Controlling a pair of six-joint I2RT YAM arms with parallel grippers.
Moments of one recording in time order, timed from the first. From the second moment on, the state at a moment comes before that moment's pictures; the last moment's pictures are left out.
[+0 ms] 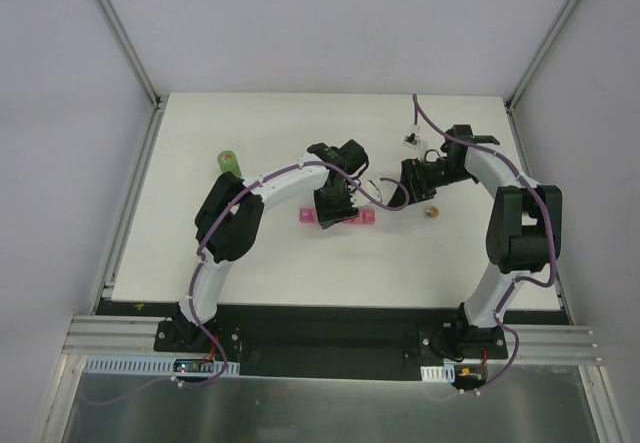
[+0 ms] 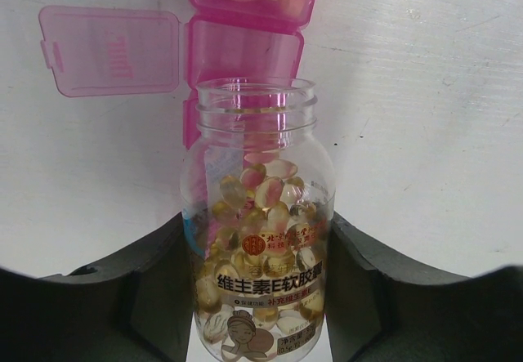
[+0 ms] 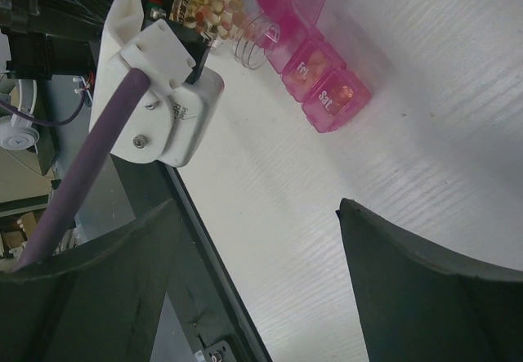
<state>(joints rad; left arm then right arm) -0.79 2.14 1.76 -1.02 0.14 0.60 0.07 1.81 1.33 -0.99 -0.97 -0.44</state>
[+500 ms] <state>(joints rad) -0.79 2.15 1.76 -1.02 0.12 0.60 0.07 1.81 1.33 -0.99 -0.97 -0.45</state>
